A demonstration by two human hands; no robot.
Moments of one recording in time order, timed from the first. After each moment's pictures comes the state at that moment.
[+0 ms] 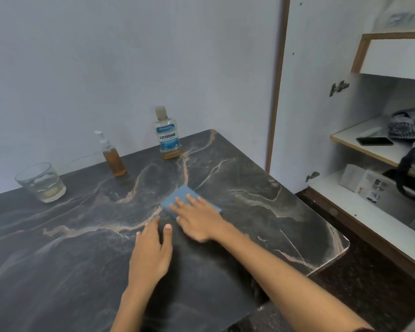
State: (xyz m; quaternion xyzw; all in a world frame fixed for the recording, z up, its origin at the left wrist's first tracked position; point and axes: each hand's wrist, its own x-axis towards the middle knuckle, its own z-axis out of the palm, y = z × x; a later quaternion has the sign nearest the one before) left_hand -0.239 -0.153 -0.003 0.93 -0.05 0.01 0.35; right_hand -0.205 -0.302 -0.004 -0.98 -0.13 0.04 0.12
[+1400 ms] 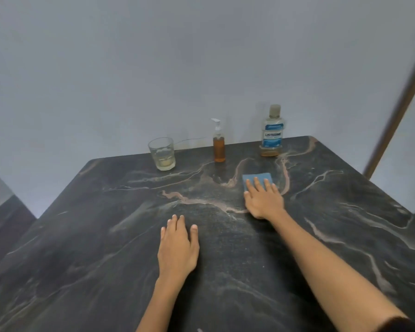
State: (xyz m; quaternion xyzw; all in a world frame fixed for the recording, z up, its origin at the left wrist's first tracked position) left_hand -0.241 0.007 -0.014 0.96 0.05 0.08 0.27; right_hand -0.134 -0.207 -0.001 -1.00 0.00 0.03 0.07
